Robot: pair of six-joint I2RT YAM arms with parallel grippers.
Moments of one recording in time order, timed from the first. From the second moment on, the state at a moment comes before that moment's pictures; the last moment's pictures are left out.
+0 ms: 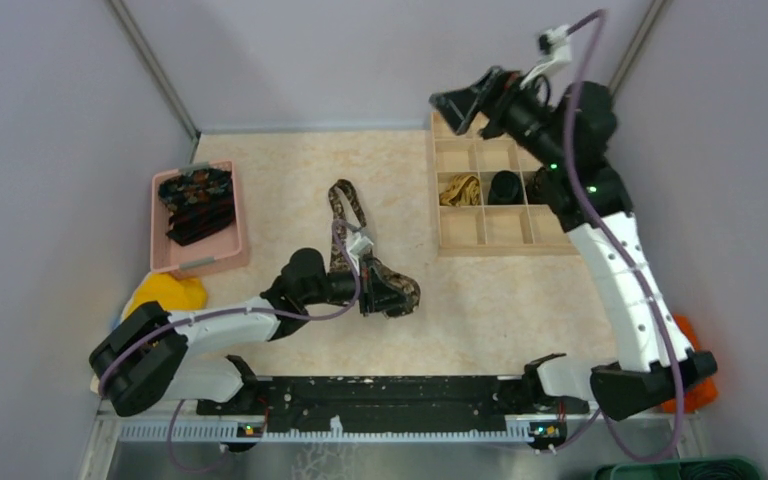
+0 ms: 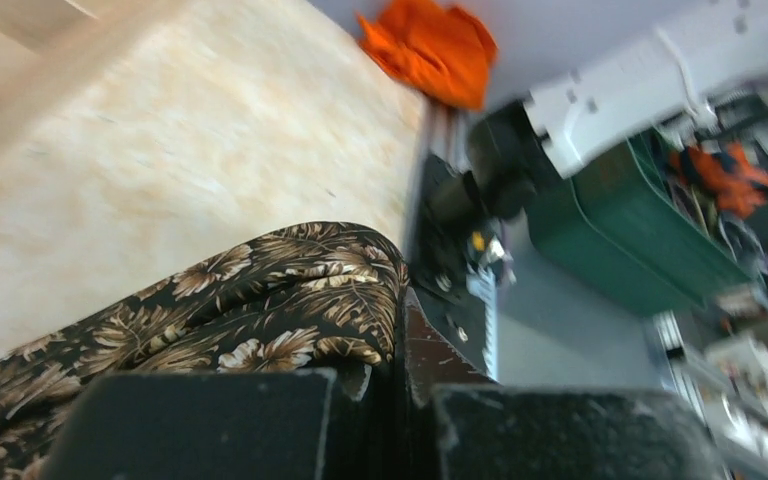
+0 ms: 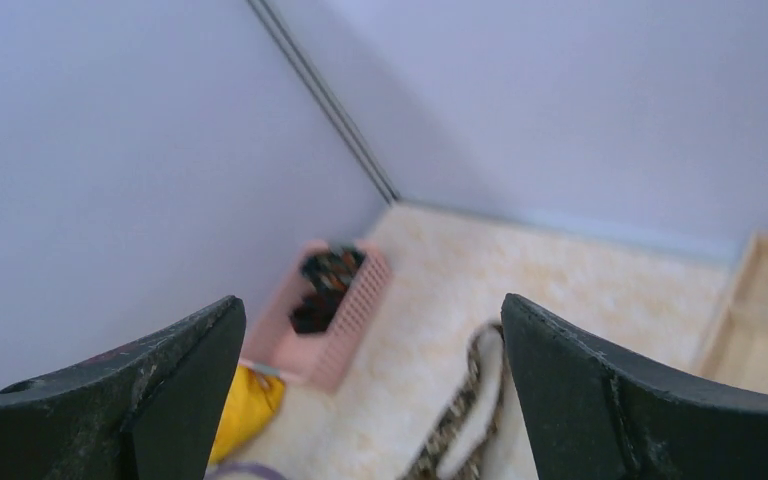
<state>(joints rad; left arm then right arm) -0.82 1.30 0.46 0.84 0.55 -0.61 0.33 1.28 1.50 -0.24 -0.35 0.50</state>
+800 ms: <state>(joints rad) -1.31 1.72 0.53 0.66 0.95 -0.59 0.34 1.06 1.71 -0.31 -0.41 0.57</state>
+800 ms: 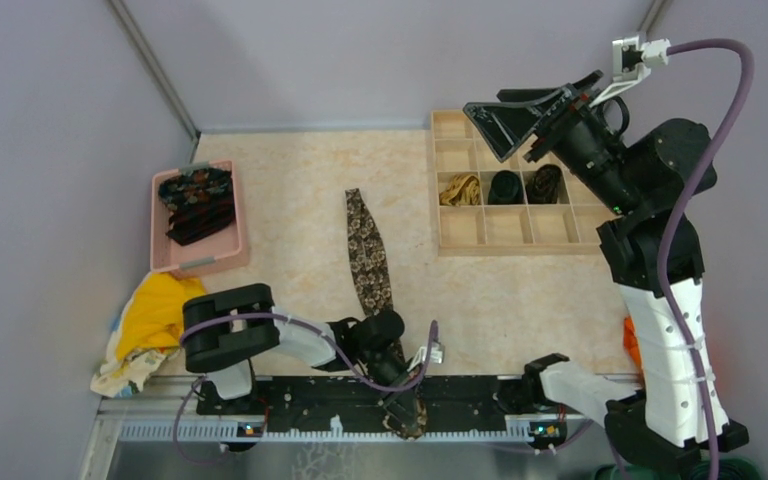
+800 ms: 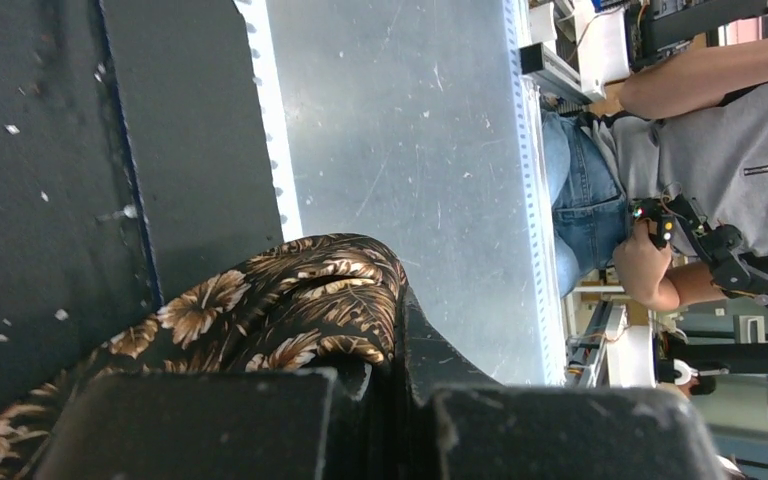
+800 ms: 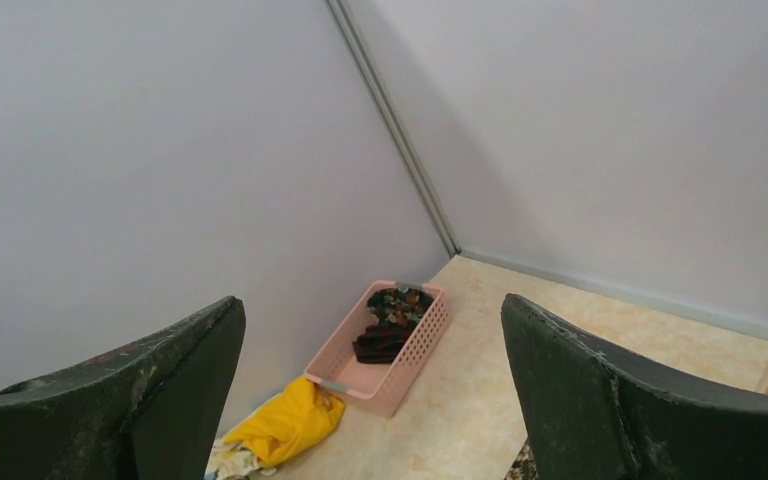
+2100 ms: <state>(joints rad) -1.09 1.95 1.30 0.49 0.26 -0.54 0.34 0.76 1.23 -0.51 -0.14 0.39</state>
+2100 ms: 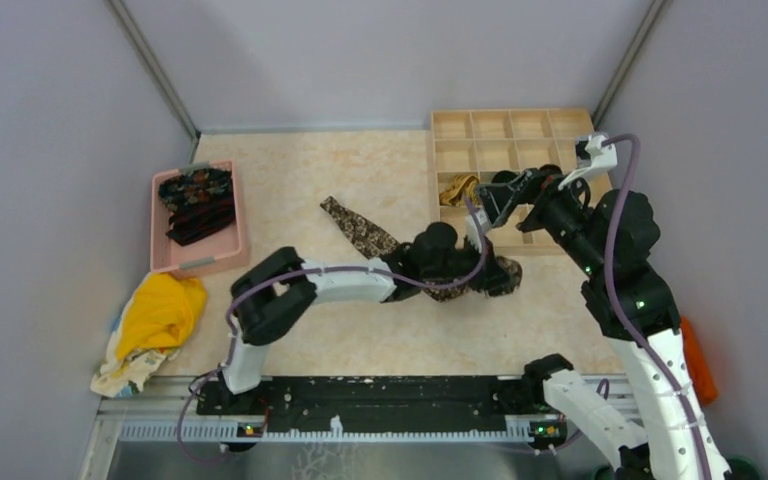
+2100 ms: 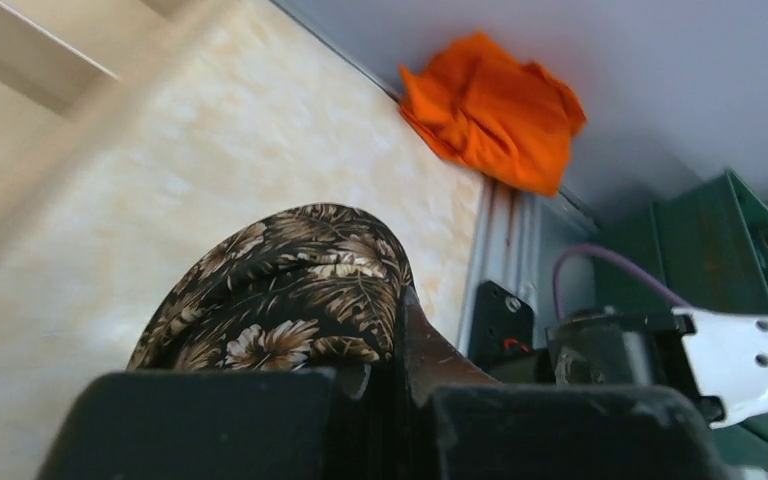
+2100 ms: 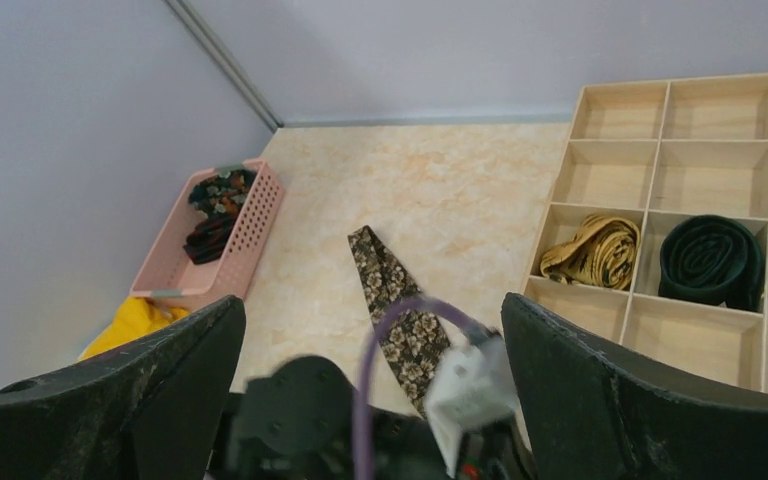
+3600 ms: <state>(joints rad) -1.09 2.34 1.10 1.53 0.85 -1.39 0.34 0.78 1.07 -0.44 -0.18 0.39</state>
